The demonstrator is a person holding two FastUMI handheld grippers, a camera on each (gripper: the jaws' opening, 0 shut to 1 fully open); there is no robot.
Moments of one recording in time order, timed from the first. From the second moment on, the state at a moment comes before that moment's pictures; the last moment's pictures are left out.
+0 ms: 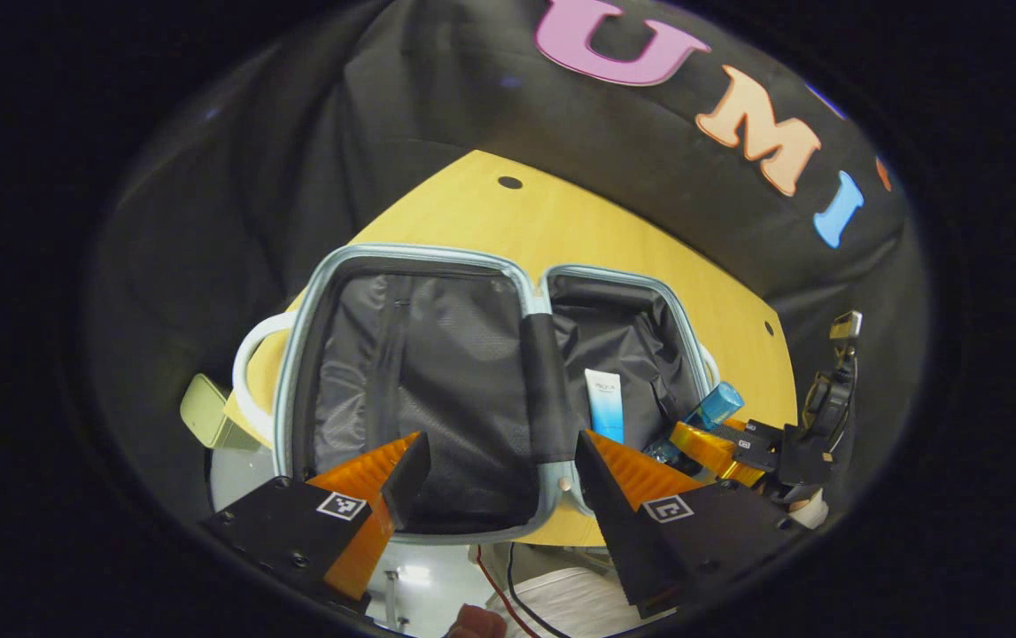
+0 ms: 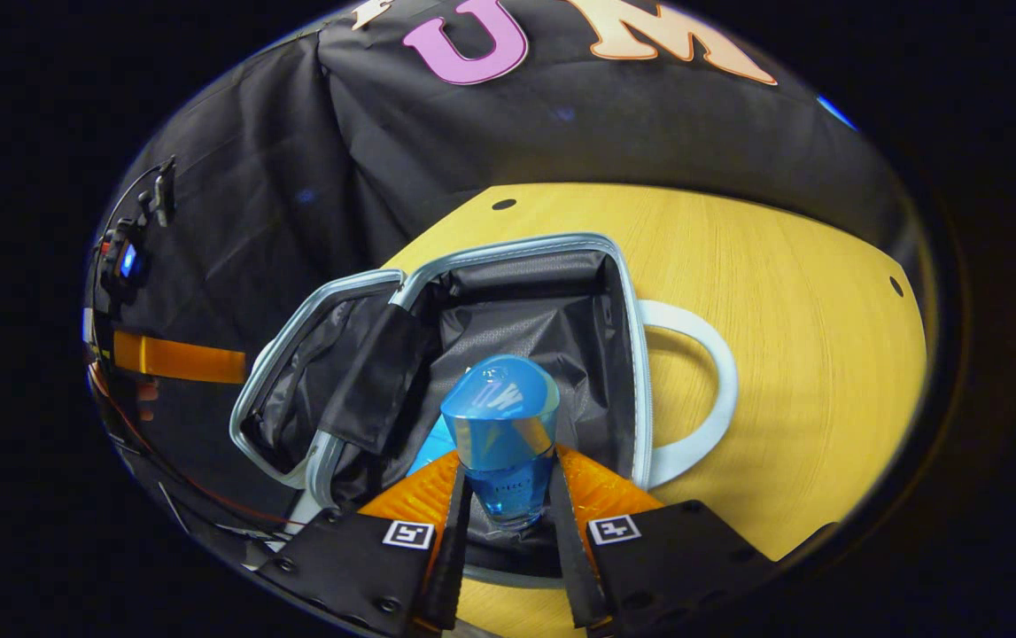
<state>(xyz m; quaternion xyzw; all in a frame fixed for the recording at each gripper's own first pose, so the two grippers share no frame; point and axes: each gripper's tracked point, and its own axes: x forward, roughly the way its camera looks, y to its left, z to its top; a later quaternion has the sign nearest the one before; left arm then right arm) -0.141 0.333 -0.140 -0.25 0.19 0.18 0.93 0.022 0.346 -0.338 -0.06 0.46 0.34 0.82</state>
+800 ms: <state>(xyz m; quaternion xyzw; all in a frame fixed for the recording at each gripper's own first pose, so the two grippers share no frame) -0.227 0.476 -0.161 -0.34 0.10 0.31 0.88 0.064 0.368 -0.237 -0.01 0.32 0.35 0.88</state>
